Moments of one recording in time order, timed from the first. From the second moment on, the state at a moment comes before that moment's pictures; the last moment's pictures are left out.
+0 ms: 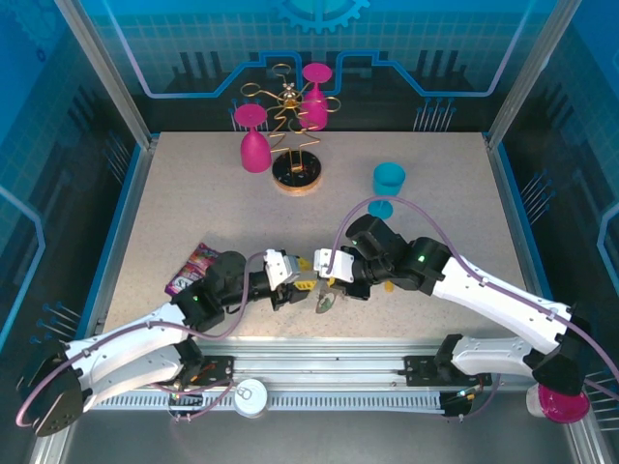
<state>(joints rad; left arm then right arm) -0.80 0.88 0.42 0.23 0.37 0.13 0.92 1.17 1.08 -0.80 -0.21 -0.56</state>
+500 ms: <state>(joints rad) -0.80 1.01 0.45 0.24 0.44 0.15 0.93 1.18 1.09 -0.82 -0.25 -0.59</state>
